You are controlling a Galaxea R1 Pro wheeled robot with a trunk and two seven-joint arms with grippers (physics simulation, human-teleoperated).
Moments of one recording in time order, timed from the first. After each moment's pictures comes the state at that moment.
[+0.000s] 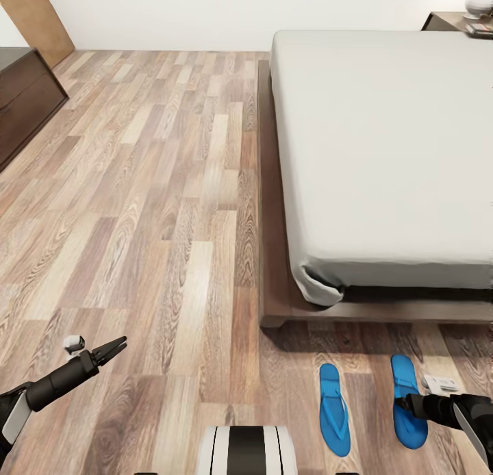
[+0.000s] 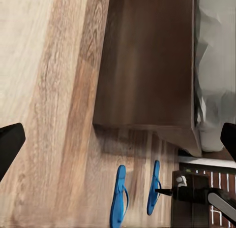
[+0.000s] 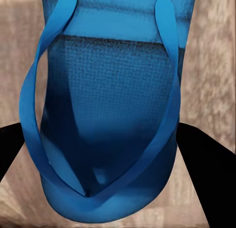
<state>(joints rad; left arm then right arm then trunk) -0.52 0.36 0.46 -0.61 0.30 0.53 -1.38 -0.48 -0.42 -0.18 -0.62 0.00 0.53 0.38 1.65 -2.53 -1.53</state>
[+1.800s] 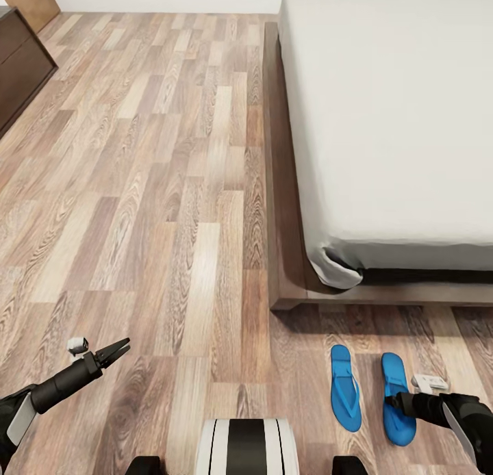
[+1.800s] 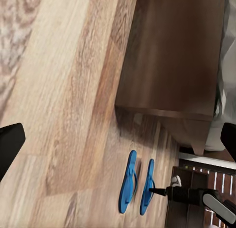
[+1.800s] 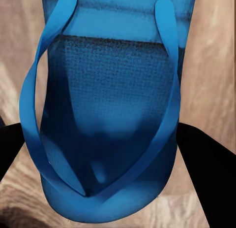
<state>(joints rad) -0.52 0.35 0.46 -0.59 0.30 0.53 -1.38 -0.48 -0.38 -0.18 -0.63 0.01 0.52 0.38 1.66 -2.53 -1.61</state>
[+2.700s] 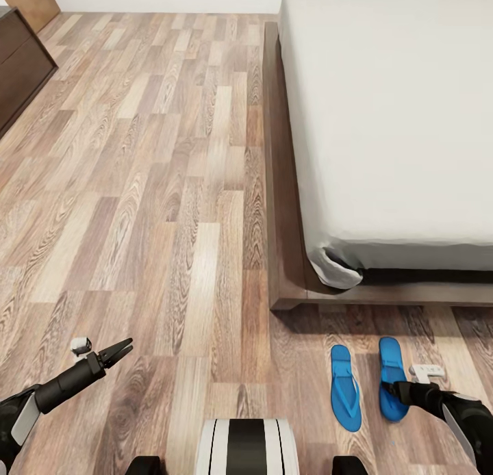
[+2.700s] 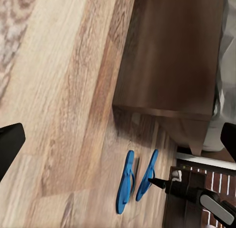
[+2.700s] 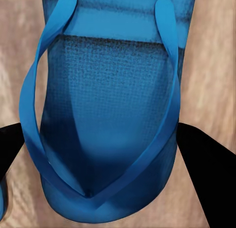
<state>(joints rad) -0.52 0.34 0.46 -0.59 0.30 0.53 -1.38 -0.48 -0.38 -0.18 -0.62 0.00 0.28 0.38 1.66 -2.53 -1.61</state>
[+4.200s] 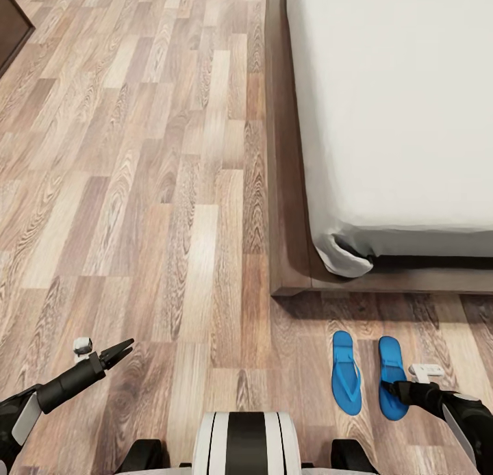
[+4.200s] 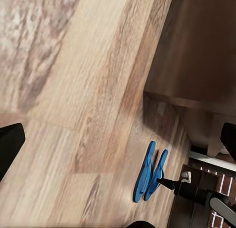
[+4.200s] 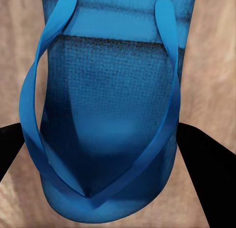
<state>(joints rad) -0.52 0.33 0.46 -0.59 0.29 0.53 -1.33 -0.48 -0.38 -0.18 -0.62 0.00 0.28 0.38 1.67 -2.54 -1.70</state>
